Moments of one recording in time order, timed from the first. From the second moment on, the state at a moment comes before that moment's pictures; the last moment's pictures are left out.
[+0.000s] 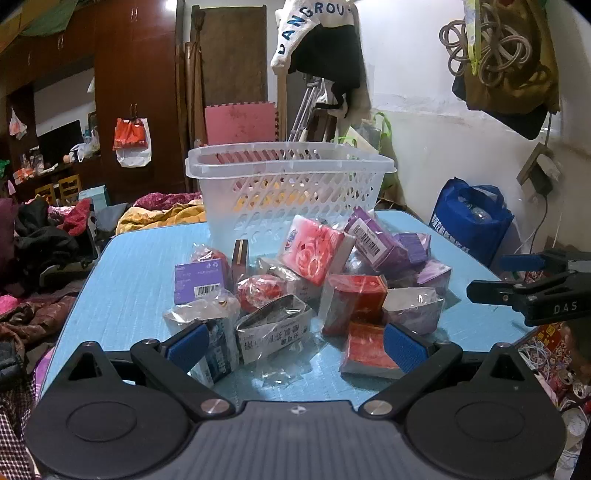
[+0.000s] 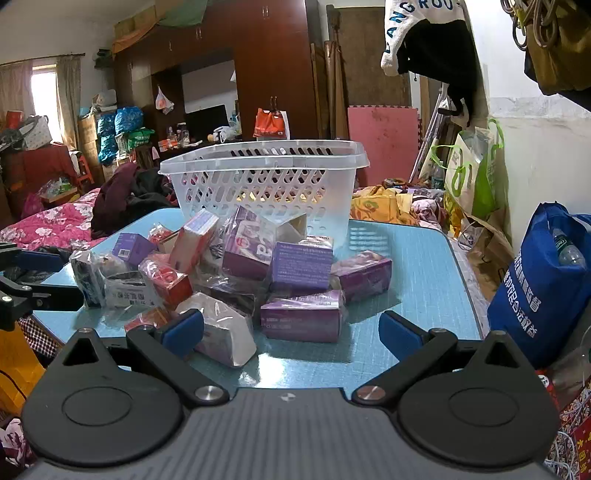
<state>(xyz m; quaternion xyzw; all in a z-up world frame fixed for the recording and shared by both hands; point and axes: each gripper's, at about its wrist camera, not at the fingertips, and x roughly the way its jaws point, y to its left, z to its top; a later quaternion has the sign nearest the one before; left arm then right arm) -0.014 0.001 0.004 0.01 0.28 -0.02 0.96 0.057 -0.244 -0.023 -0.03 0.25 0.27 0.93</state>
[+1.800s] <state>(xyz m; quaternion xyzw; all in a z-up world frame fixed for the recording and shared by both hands) -0.013 -0.002 -0.001 0.01 0.28 -0.03 0.96 0.059 -0.245 -0.029 -0.02 0.25 0.26 0.93</state>
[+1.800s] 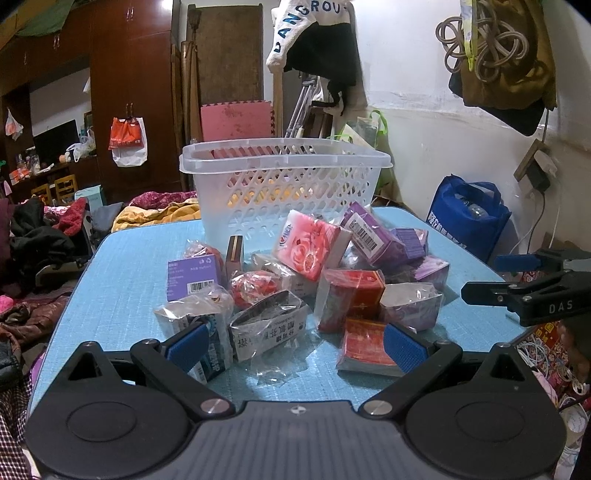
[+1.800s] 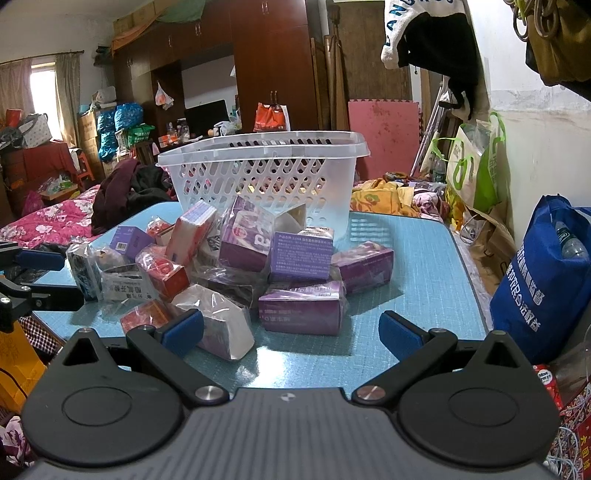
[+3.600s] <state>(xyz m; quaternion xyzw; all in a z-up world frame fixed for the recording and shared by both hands) 0.129 0.064 0.074 -0.05 0.23 -0.03 0.97 0.161 -0.162 0.075 -0.07 0.21 0.32 0.92</state>
